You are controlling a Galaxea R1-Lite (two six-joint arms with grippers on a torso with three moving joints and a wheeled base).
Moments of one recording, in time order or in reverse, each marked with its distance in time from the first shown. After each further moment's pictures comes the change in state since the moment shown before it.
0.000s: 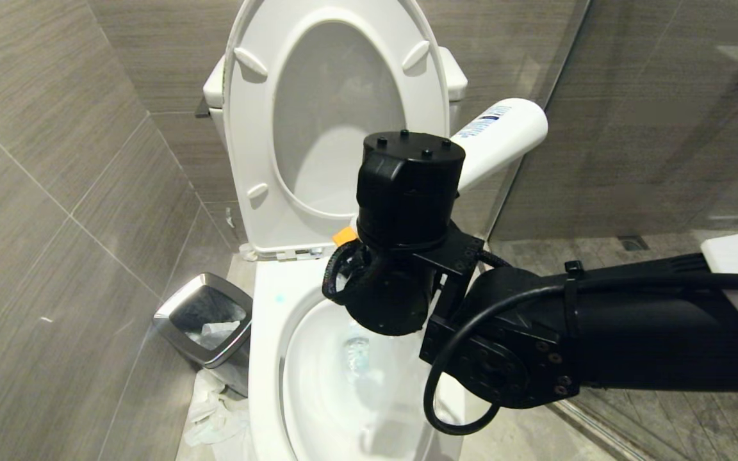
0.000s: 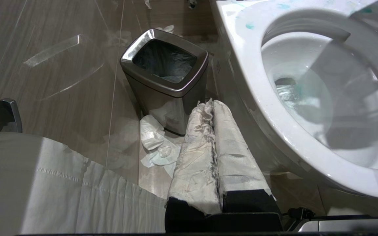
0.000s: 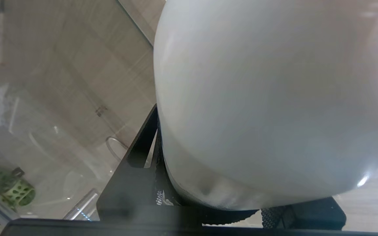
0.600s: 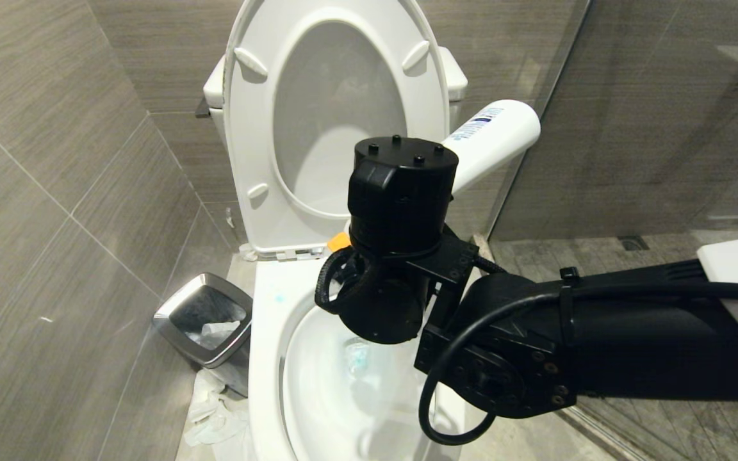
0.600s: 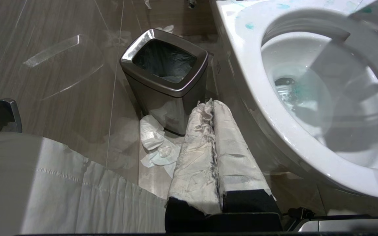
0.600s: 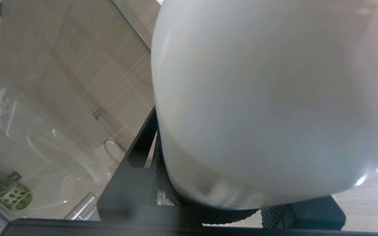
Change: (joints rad) left arm 0.000 0.000 0.000 0.000 0.000 0.000; right arm 0.014 0.003 0.001 -0.002 0.000 0.004
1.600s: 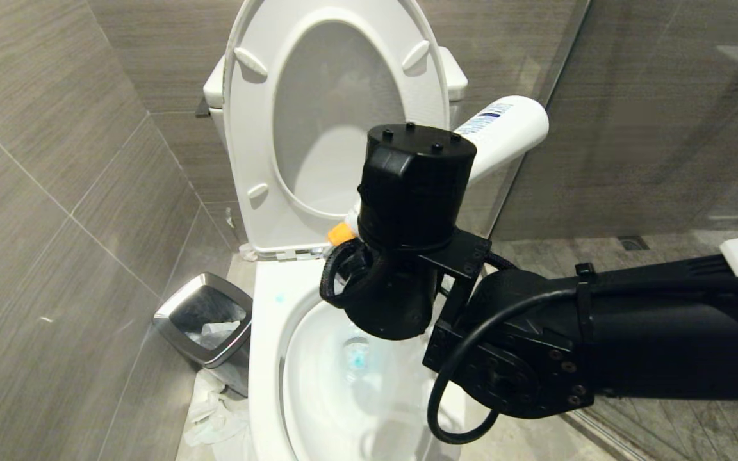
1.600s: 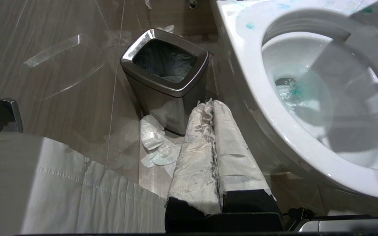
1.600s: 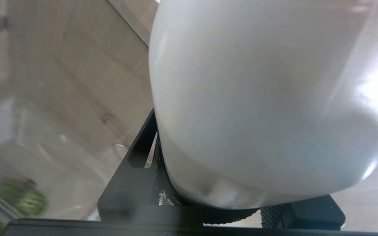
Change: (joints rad) left arm 0.000 0.000 0.000 0.000 0.000 0.000; right arm 0.002 -0.025 0.016 -0.033 0.008 0.045
